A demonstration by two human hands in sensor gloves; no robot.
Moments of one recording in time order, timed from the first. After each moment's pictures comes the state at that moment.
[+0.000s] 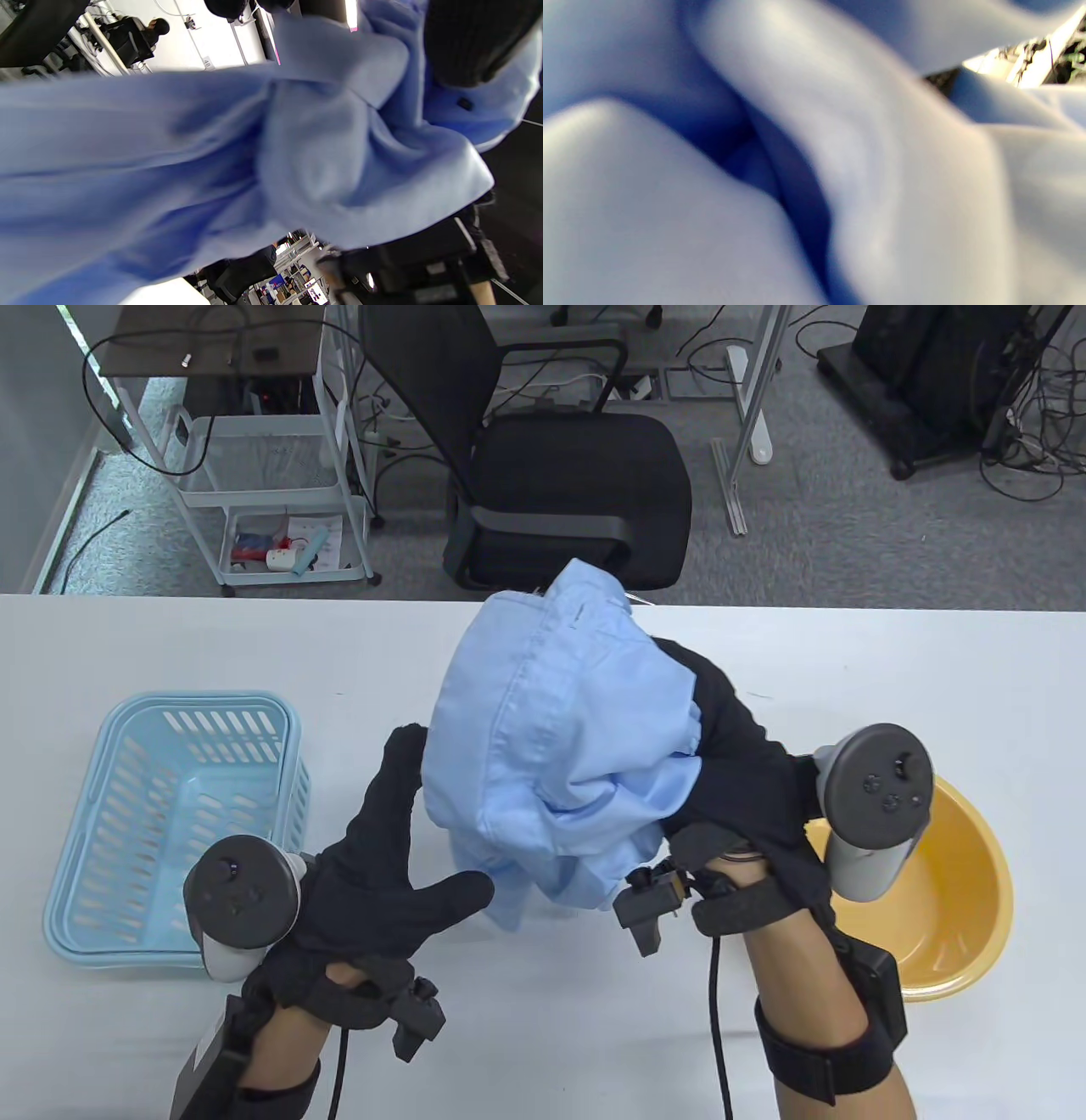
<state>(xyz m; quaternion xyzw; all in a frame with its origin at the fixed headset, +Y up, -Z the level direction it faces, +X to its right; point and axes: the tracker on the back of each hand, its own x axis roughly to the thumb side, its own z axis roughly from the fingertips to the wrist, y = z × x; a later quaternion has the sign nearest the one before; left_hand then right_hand) -0.179 -0.532 -0.173 0.07 -0.24 0.53 0.81 0.109 -0.475 -0.218 0.17 -0.09 0.76 0.62</state>
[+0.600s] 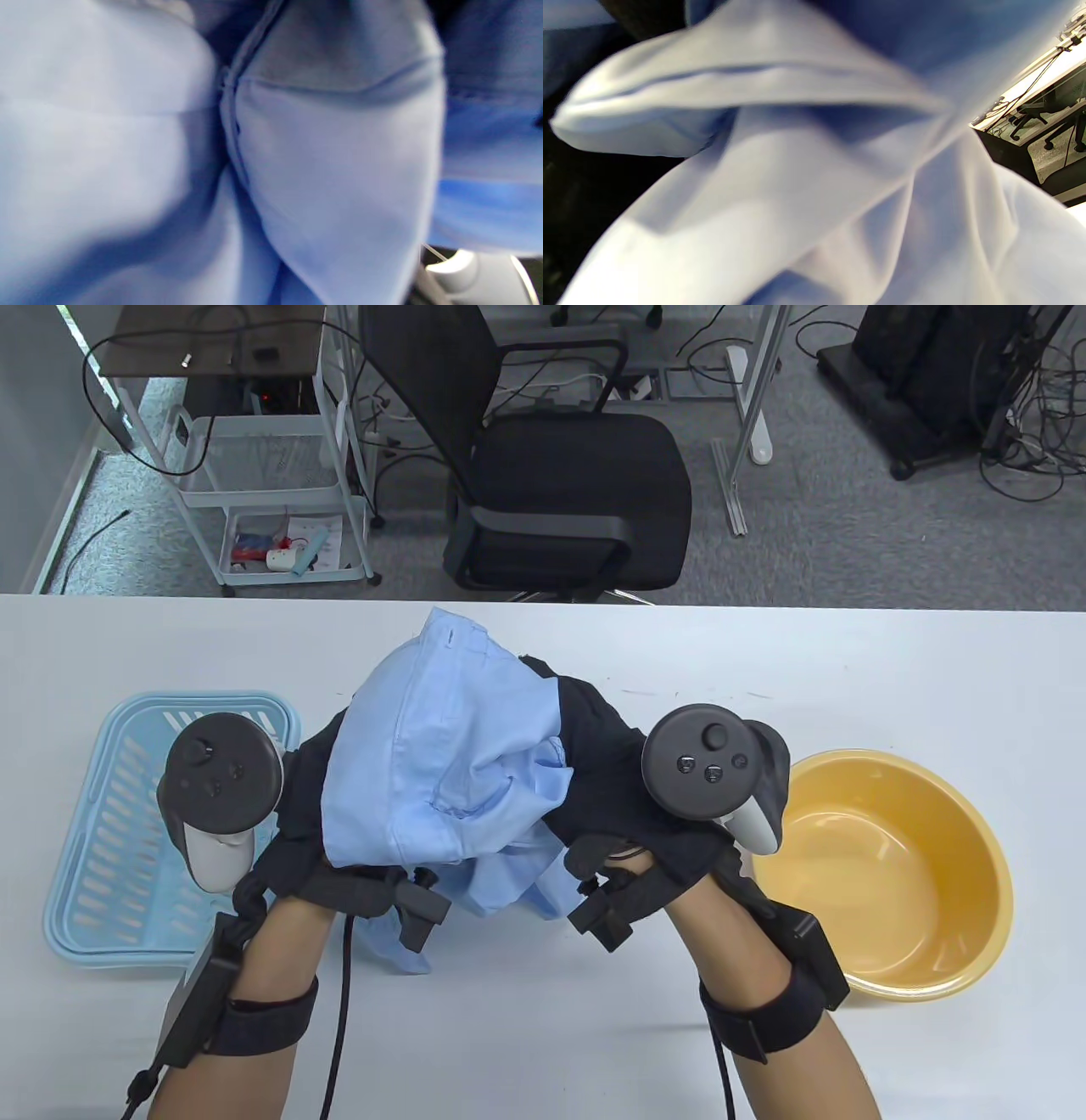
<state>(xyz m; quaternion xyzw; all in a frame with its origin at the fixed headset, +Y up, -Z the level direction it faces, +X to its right) -0.189 -0.488 -0.222 0.08 -0.16 0.55 0.81 0.063 -0.502 -0.236 0.25 -0.03 0.87 0.43</state>
